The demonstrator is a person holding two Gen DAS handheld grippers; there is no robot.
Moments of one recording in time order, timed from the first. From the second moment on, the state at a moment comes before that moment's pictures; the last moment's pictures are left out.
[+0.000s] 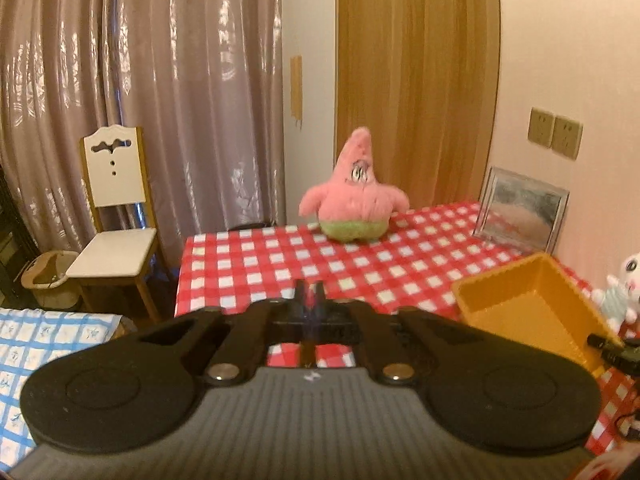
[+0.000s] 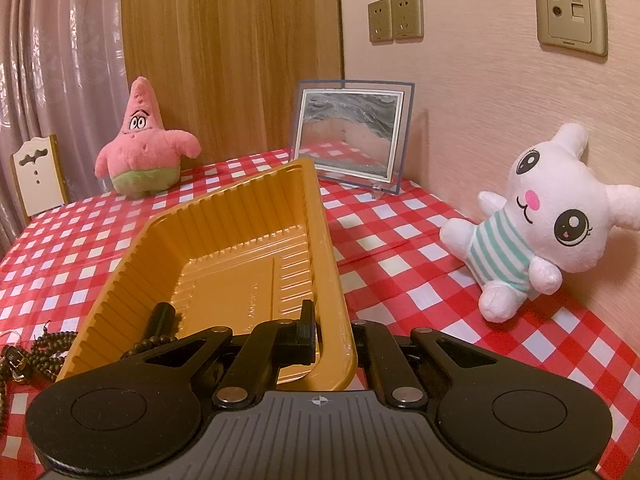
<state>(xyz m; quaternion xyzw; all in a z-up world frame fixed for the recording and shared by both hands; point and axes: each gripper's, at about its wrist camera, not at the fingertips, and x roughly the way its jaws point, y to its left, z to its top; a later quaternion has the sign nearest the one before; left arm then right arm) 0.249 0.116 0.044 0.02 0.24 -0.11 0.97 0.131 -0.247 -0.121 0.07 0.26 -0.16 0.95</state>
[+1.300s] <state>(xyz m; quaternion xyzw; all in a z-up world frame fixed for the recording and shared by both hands) 0.308 0.153 -0.158 0.03 0.46 -0.04 0.89 0.131 -0.249 -0.120 0.07 0.27 -0.16 0.95</state>
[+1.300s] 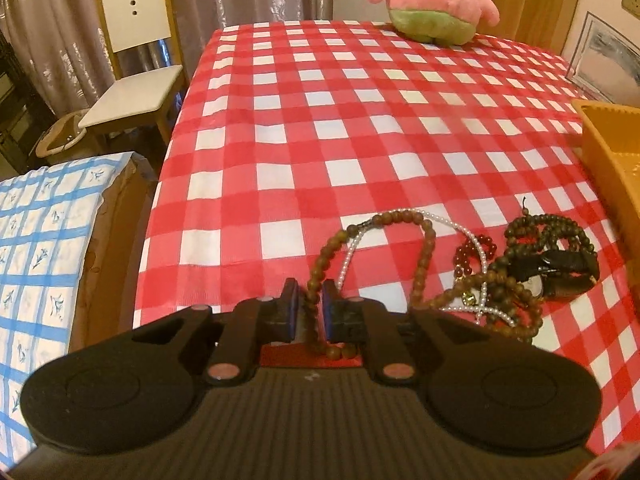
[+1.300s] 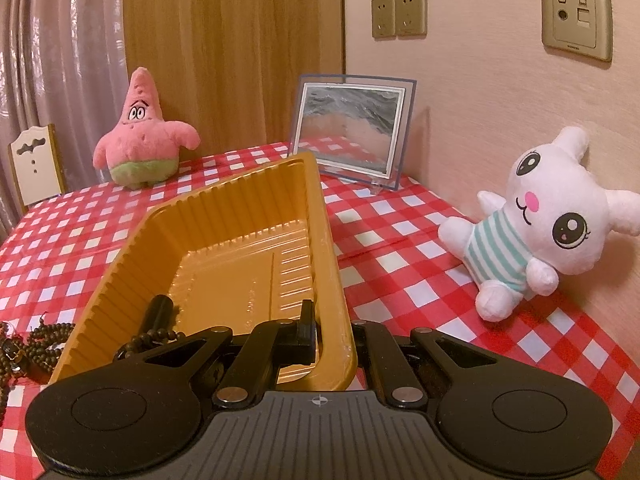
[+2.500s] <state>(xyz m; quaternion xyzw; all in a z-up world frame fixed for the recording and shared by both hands) 0.243 0.054 0.075 0.01 0.23 -0.22 0.95 0.135 -0.248 -0.115 0.07 0.26 -0.15 0.95</state>
